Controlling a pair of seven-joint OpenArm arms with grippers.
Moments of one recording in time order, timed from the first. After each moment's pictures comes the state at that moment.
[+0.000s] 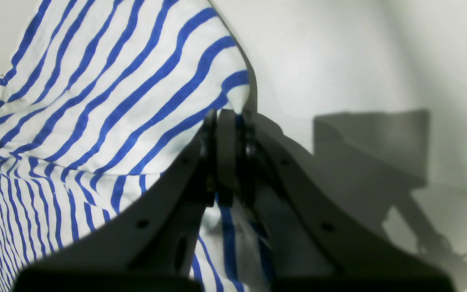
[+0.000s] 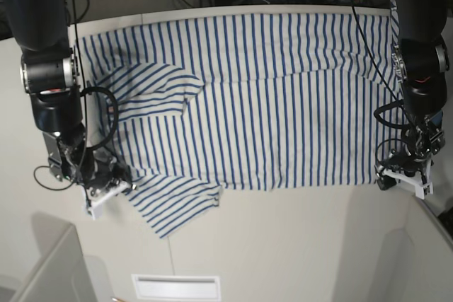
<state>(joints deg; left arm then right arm) -36.9 -29.3 -6.6 16.3 -23.2 -19.8 12.5 41.4 16.7 -16.4 21.1 42.6 16.5 -31.8</state>
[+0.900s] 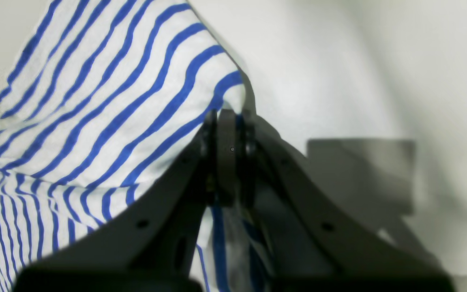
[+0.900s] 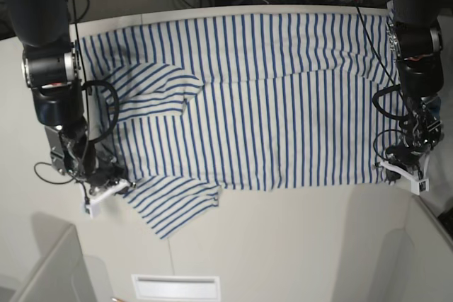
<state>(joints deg) -28.2 -29.1 -6.9 31.1 -23.3 -20.2 15.3 39.2 16.9 -16.5 23.6 41.3 16.2 -24.8</state>
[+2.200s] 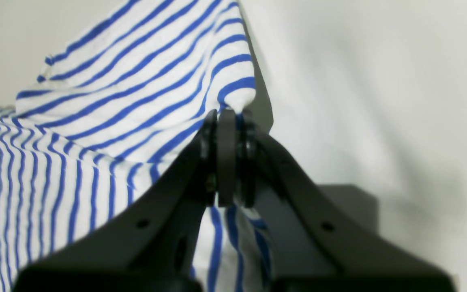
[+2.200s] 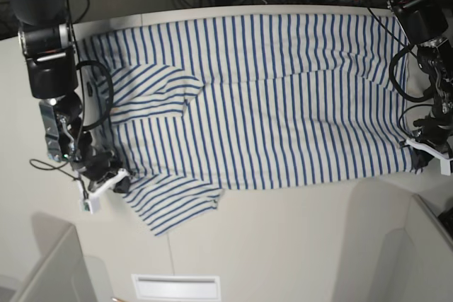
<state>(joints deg) -6.4 -27.1 -30.5 71.7 -26.1 -23.9 35.8 28.2 21.2 -16.3 45.1 41.6 16.3 -25.2</state>
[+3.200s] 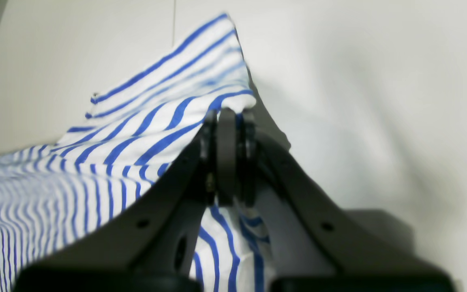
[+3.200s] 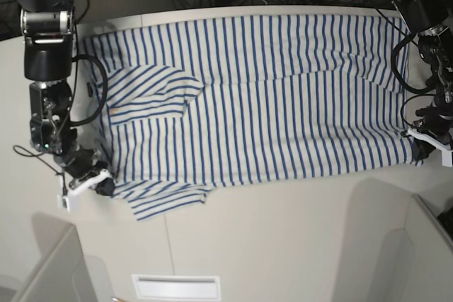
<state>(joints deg) -2.4 -27.1 -31.9 75.9 -28.4 -24.1 37.5 22.1 21.4 -2.9 56.0 41.7 16.3 -30.8</state>
